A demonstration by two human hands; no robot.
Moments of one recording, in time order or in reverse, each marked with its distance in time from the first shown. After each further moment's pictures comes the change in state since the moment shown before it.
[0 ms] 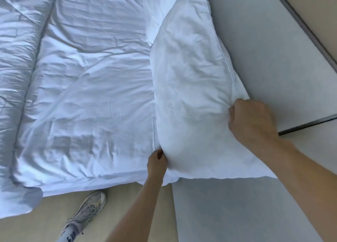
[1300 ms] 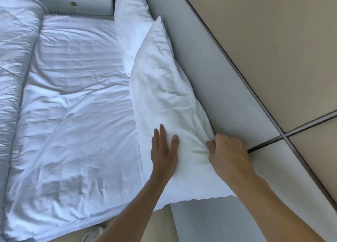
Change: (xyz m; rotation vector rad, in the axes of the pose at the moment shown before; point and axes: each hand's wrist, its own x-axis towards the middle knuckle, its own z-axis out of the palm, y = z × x) left_hand -0.046 0.157 0.033 0.188 -0.110 0.519; right_hand -0.024 0.015 -0.029 0.298 -0.057 0.216
